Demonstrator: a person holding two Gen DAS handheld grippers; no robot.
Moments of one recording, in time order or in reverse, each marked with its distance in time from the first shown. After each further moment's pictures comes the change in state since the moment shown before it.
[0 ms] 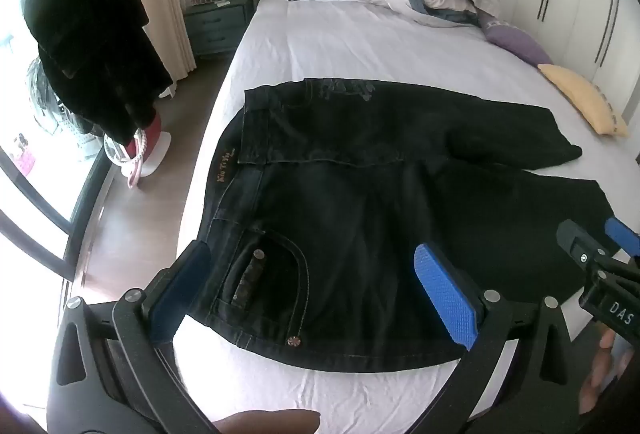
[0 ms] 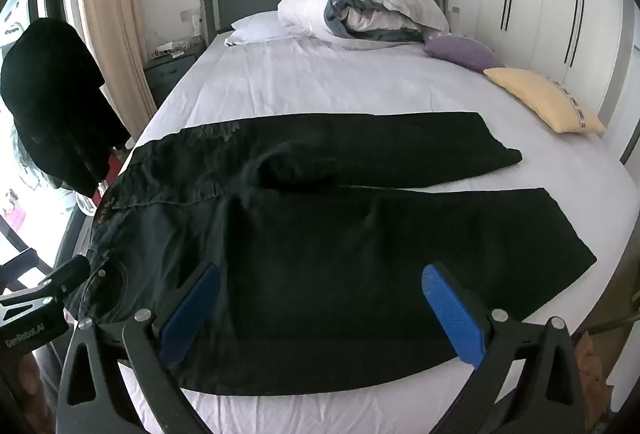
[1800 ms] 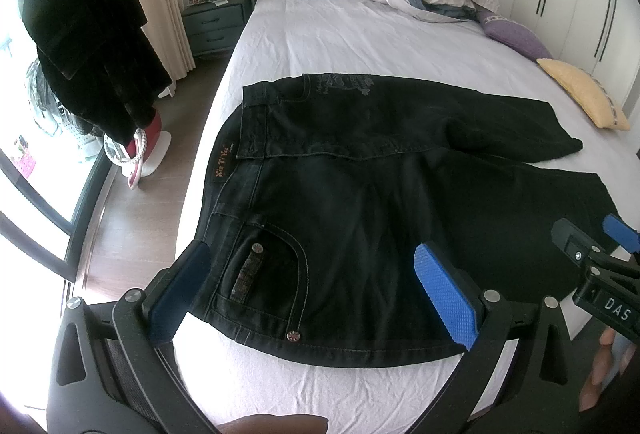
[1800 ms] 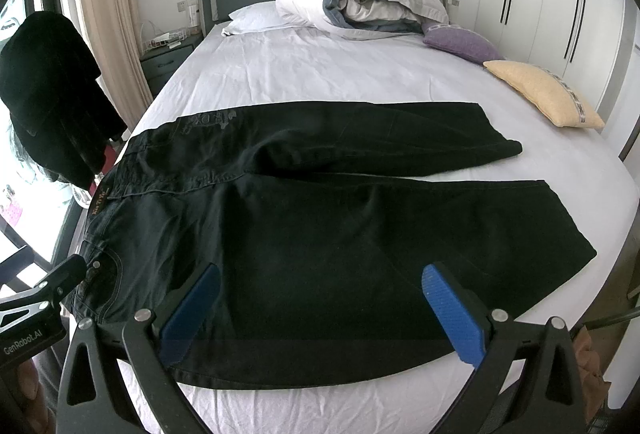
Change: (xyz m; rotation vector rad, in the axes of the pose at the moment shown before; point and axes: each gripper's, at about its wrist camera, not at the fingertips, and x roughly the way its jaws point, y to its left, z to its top) left arm 0.002 -0.003 0.004 0.002 0.004 0.002; right arm 0.005 0.001 -0.004 -0.008 0.025 -0.008
